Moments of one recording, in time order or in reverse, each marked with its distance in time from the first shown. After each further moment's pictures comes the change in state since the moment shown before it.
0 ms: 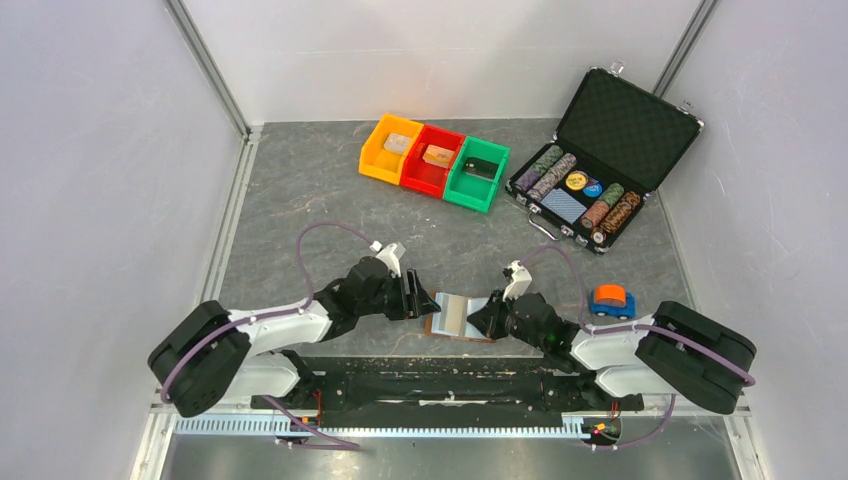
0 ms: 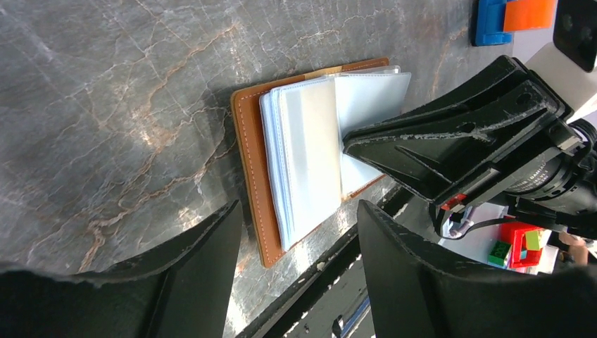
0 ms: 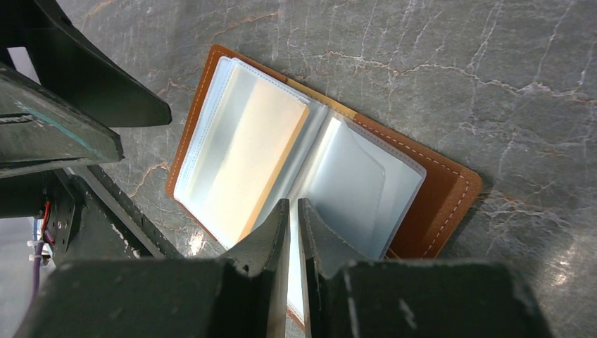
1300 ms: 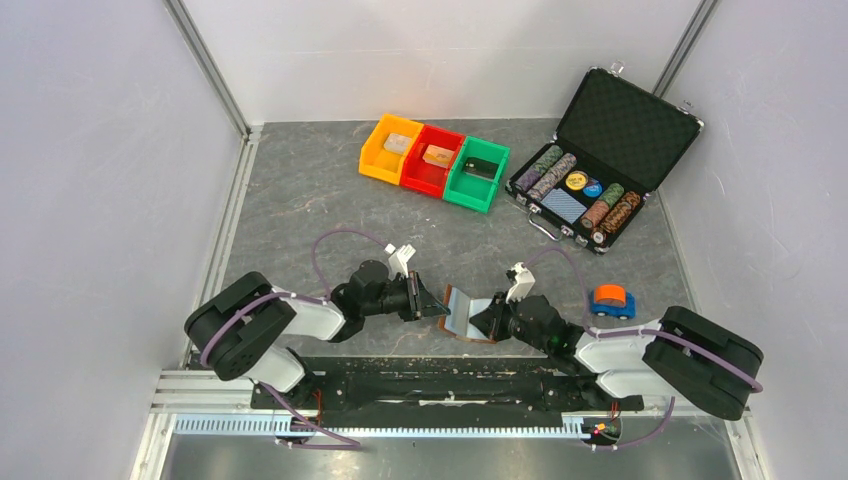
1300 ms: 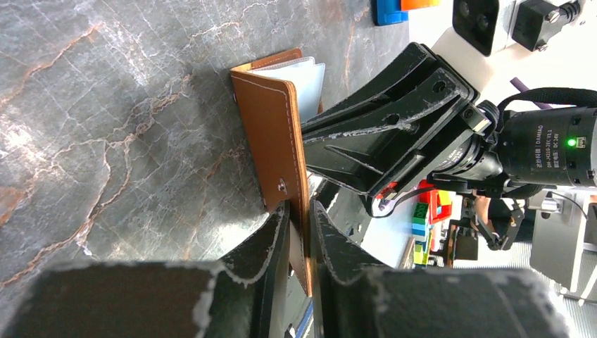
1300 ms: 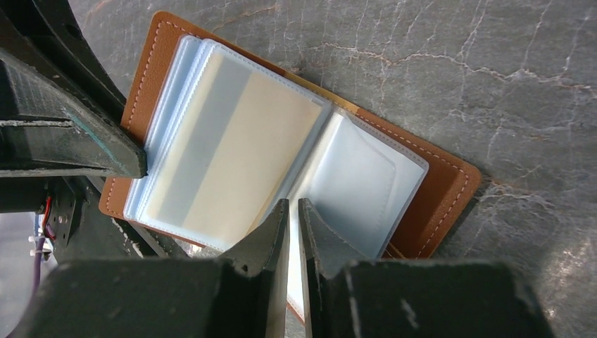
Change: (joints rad) left arm 0.006 0.259 -0.065 0.522 0.229 -0.144; right arm -0.004 -0.041 -0.027 -0.005 0.000 0.004
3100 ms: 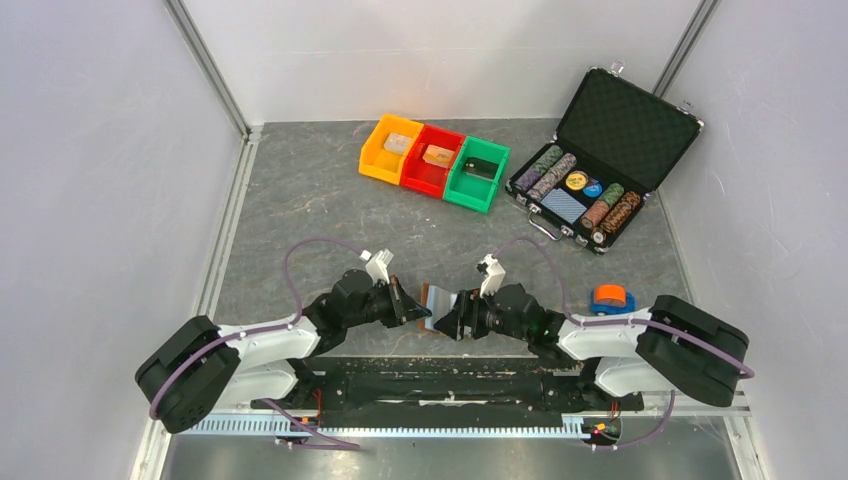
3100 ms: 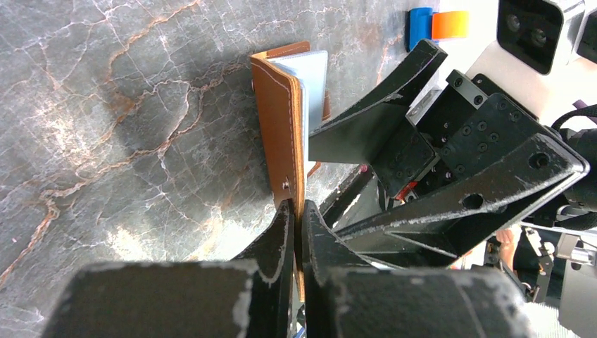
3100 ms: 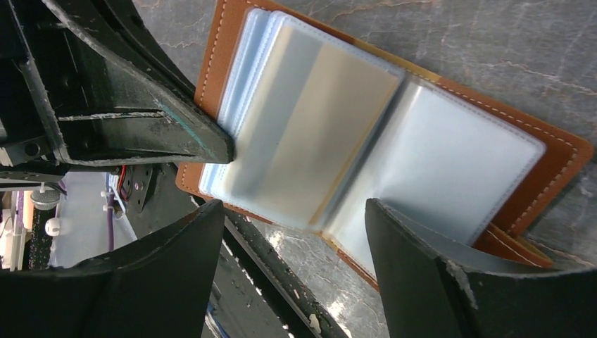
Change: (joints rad) left arm 0.000 -0.338 -0.085 -0.301 -0.169 -0.003; right arm 0.069 0.064 0.188 -0.108 -0.132 0.034
